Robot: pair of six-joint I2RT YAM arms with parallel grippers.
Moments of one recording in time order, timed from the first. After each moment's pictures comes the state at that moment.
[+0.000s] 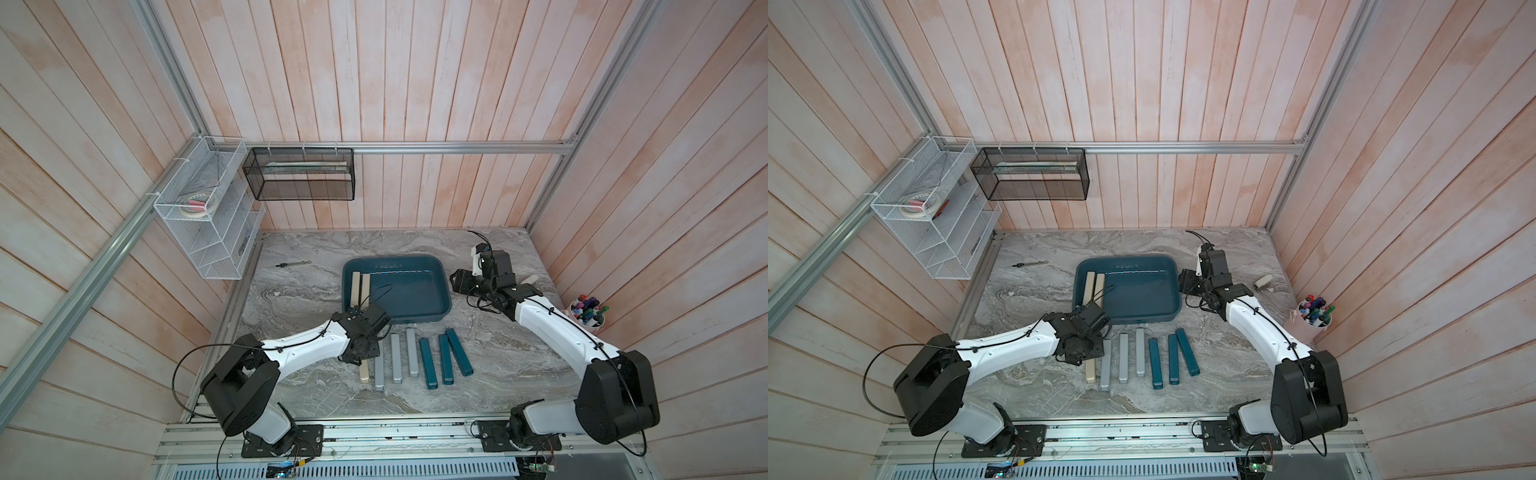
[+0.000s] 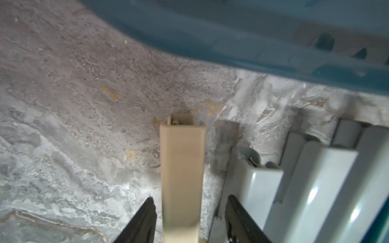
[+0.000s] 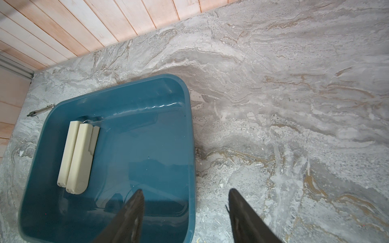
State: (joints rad) left arm -0.81 1.55 0.91 -0.70 -0.11 -0.95; right arm 0.31 1.39 0.98 -0.31 -0.05 0.42
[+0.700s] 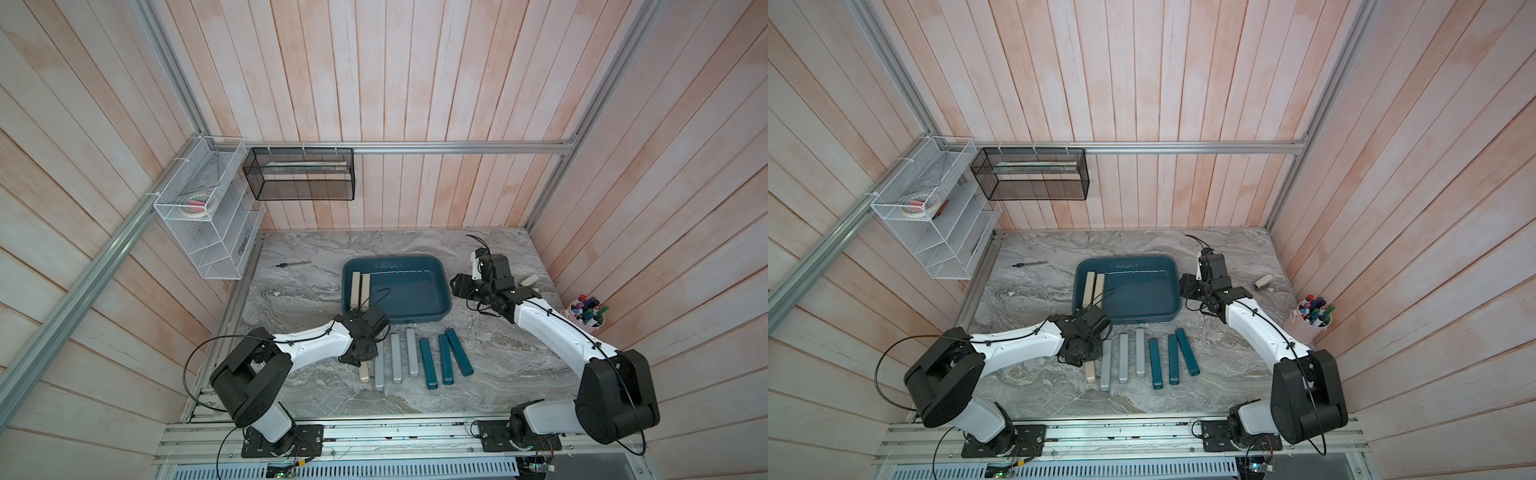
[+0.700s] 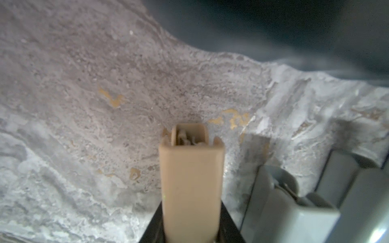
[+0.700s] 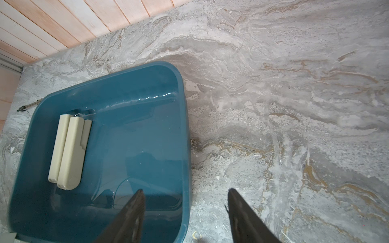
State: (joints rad) left arm -0.79 1.60 0.87 -0.64 -0.12 -0.94; right arm 0.31 1.39 0.94 -0.30 -0.05 0.42
